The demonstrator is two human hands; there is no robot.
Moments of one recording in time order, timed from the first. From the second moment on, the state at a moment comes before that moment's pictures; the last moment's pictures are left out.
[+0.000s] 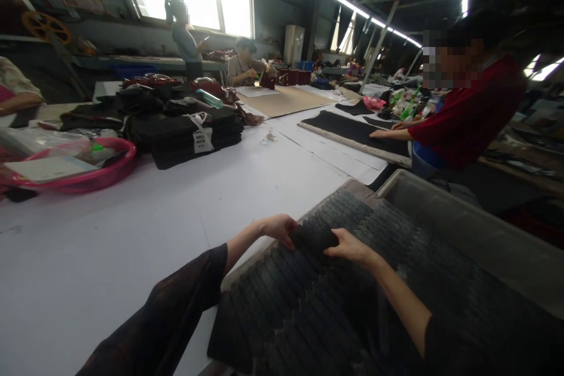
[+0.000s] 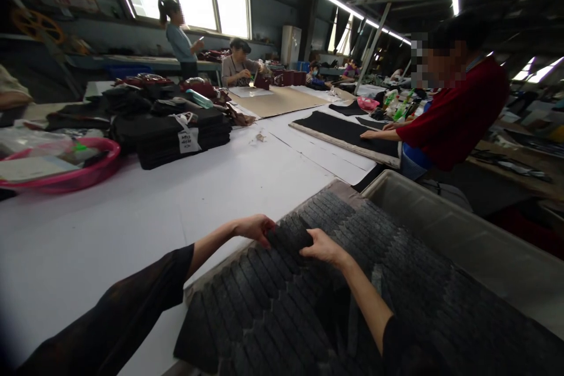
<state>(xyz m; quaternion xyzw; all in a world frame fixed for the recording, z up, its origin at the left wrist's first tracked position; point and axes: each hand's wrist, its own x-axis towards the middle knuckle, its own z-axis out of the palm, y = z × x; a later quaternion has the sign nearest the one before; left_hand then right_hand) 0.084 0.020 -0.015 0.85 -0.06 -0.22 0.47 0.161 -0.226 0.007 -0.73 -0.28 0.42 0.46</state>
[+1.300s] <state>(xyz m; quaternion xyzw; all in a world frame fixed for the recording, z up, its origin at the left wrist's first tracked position) 0.009 0.033 -0.034 0.73 -0.08 -0.23 0.63 0.121 -0.206 -0.003 -0.68 -0.26 0.51 0.46</state>
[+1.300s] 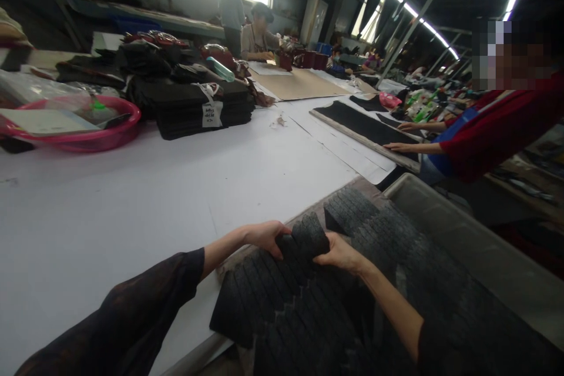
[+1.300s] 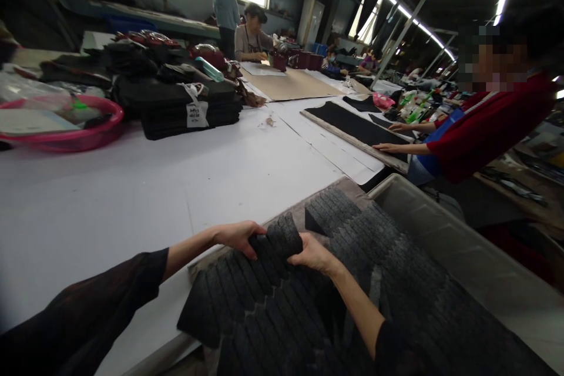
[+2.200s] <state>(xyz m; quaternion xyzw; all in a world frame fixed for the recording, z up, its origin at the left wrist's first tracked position) -0.054 0.059 -0.006 0.87 -0.07 -0.23 0.43 0.081 -0.186 0.000 -0.65 -0.26 0.58 0.41</state>
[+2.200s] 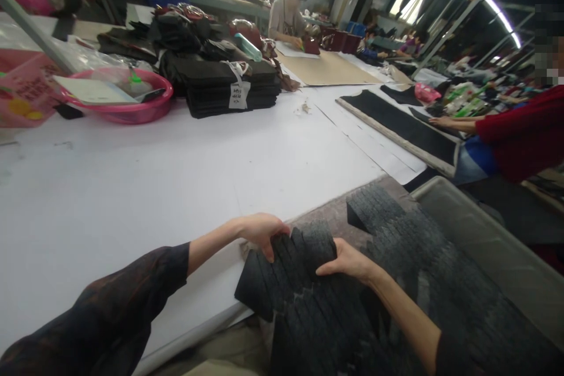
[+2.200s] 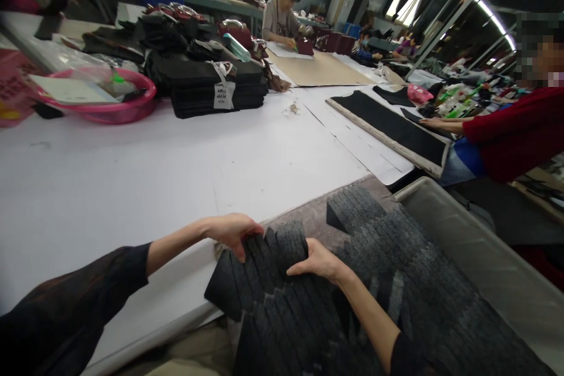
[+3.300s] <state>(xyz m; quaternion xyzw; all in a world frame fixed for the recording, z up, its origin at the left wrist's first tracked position) -0.102 0.067 -0.045 0.73 -0.04 -0.13 0.67 0.073 -0.108 0.028 -0.58 -0.30 0.67 0.34</state>
